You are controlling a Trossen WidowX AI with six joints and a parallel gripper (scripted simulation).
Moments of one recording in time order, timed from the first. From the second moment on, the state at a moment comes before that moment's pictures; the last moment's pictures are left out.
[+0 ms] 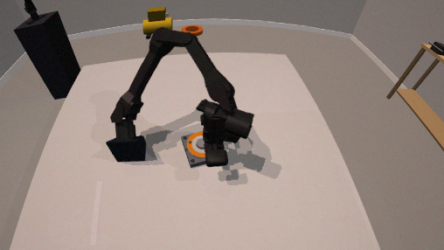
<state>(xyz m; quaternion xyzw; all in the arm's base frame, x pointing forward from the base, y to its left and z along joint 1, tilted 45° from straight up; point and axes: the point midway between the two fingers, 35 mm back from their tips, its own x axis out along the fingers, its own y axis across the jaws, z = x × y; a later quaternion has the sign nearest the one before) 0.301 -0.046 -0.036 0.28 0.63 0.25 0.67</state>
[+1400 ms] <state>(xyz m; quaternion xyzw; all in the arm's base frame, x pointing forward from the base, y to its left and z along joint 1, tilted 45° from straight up) 0.267 -0.052 -0.042 0.28 0.64 0.25 0.67</state>
